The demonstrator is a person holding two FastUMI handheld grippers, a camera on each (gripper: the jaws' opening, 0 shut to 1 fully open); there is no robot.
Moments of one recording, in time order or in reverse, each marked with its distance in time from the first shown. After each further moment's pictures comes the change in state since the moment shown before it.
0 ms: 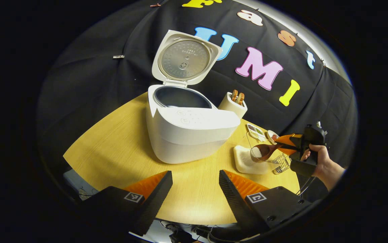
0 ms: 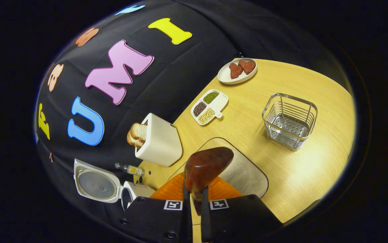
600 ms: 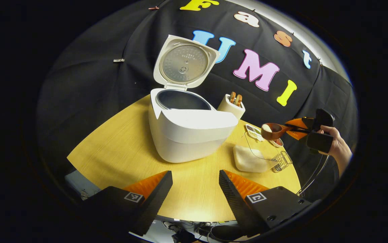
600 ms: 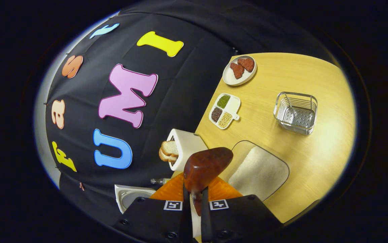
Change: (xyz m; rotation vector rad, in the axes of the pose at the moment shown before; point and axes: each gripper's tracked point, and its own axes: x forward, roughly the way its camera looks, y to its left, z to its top) left arm -0.022 0.005 0.002 0.015 -0.037 -0.004; right arm -0.042 0.072 0.033 0.254 0.009 0.151
